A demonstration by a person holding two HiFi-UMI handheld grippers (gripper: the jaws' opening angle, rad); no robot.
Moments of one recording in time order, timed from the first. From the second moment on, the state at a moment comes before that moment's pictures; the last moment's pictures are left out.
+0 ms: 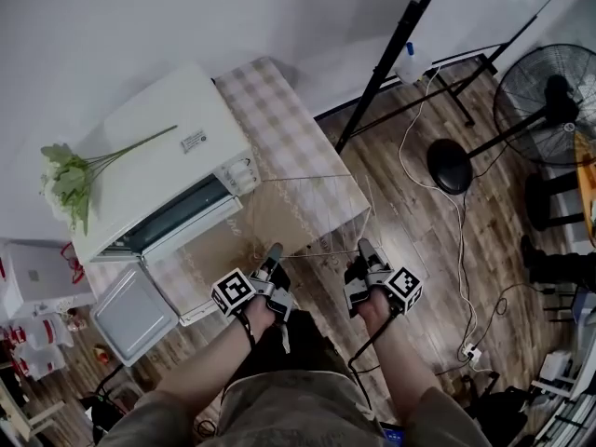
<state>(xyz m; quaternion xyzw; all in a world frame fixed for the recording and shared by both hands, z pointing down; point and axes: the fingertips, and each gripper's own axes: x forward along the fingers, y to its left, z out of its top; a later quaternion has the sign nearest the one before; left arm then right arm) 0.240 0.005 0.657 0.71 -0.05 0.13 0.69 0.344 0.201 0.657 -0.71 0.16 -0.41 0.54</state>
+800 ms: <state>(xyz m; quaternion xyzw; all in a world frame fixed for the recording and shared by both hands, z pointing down) 0.259 0.018 0.675 0.68 -0.05 0.16 0.71 0.386 0.196 0.711 -0.74 0.14 -0.44 0.49</state>
